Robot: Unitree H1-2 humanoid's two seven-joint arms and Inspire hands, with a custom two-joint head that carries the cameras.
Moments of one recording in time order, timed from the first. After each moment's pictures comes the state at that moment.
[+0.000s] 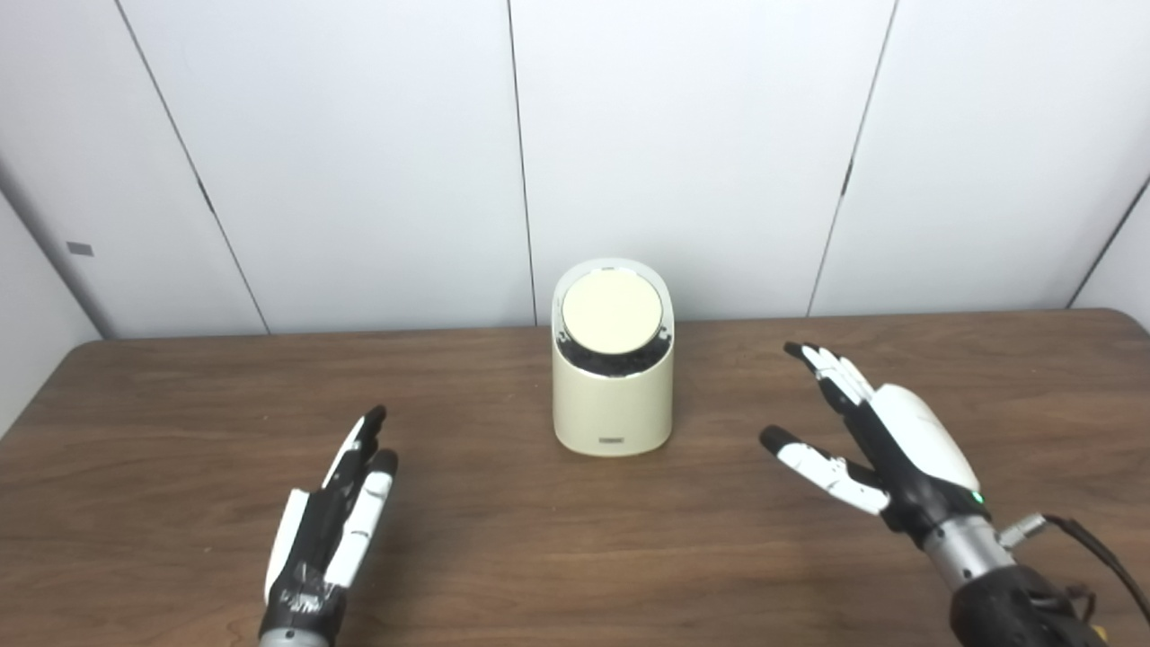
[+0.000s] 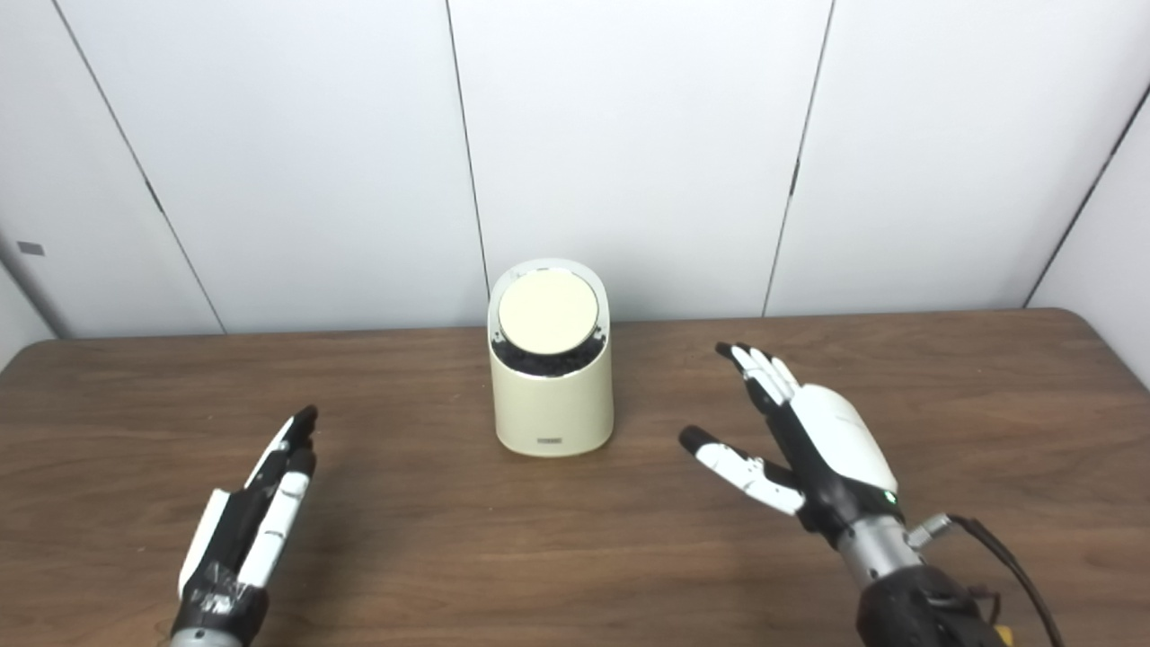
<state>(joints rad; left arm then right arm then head) 0.10 0.12 0.05 -0.36 0.06 0.20 -0.03 -0.08 -0.25 0.00 -0.39 -0.65 0.19 0.27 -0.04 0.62</state>
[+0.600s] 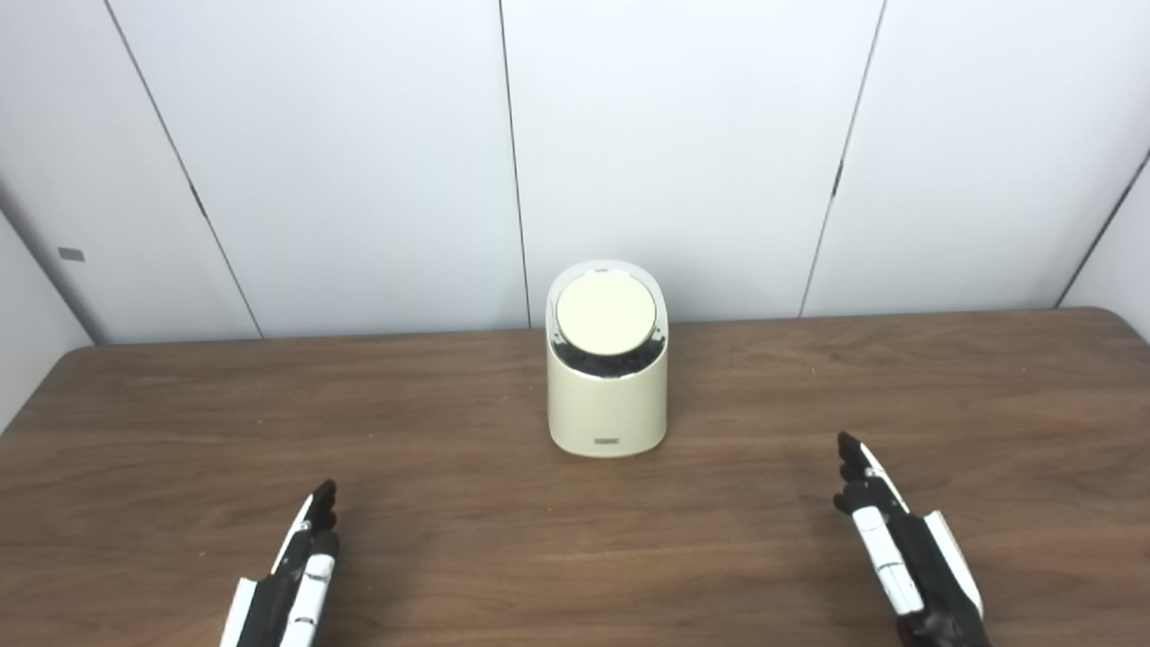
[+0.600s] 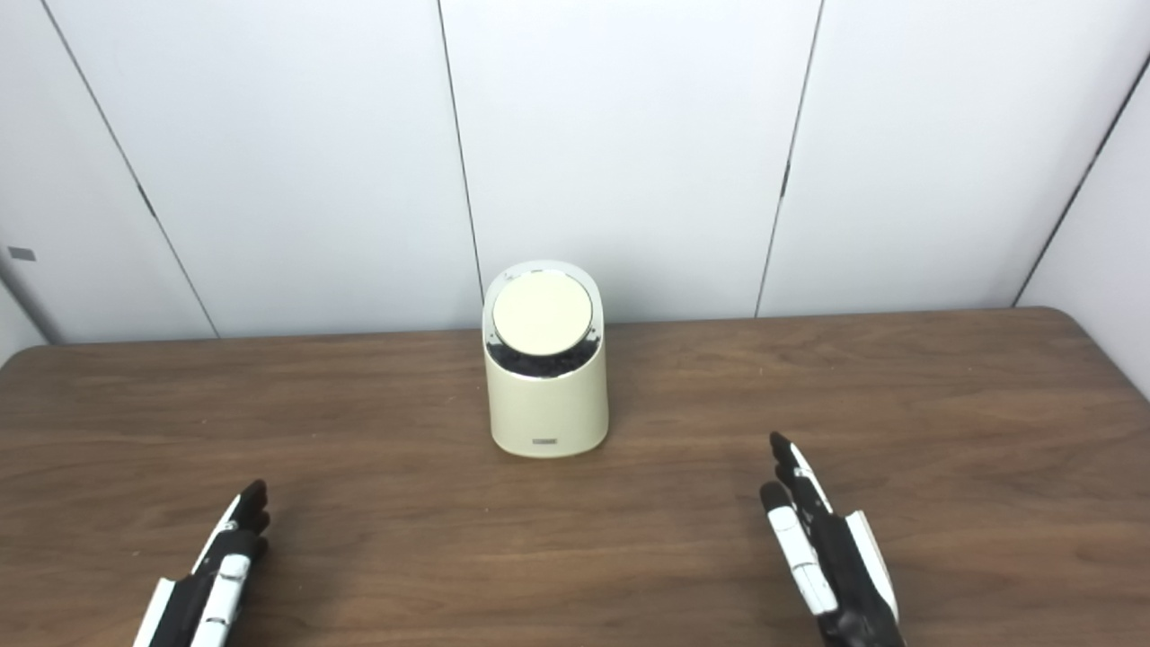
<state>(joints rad) 0.25 0.12 0.09 -0.31 -0.02 0.02 -0.04 0.12 -0.05 -0.09 -0.33 -0.20 0.12 0.09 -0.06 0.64</state>
